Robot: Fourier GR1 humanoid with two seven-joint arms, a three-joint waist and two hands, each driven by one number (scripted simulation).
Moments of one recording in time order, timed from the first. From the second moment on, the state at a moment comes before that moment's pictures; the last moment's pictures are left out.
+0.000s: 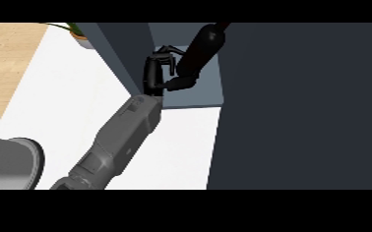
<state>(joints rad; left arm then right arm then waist) -0.89 0.00 -0.32 -0.45 0.56 0.52 -0.71 -0.58 -0.23 -0.10 -2.40 -0.22 -0.06 0.95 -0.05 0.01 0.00</state>
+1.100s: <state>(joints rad) -1.12 0.02 -0.22 -0.09 0.54 0.57 -0.73 -0.60 -0.21 -0.08 -2.39 -0.24 -0.05 0.93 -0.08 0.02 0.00</state>
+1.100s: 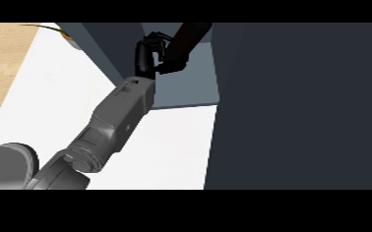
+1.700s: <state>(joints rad) -1.13 0.03 -0.19 -0.05 0.55 0.56 -0.70 -0.61 -0.20 -0.07 -2.39 -0.24 -0.05 0.92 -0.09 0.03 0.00</state>
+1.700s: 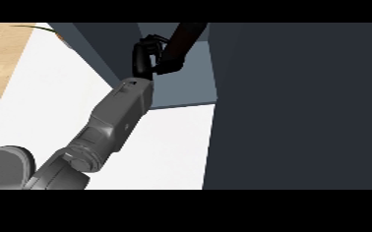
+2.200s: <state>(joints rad) -1.04 0.00 -0.09 -0.08 0.64 0.40 -0.72 -0.62 -0.18 -0.05 -2.39 -0.25 -0.05 0.92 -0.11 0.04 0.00</state>
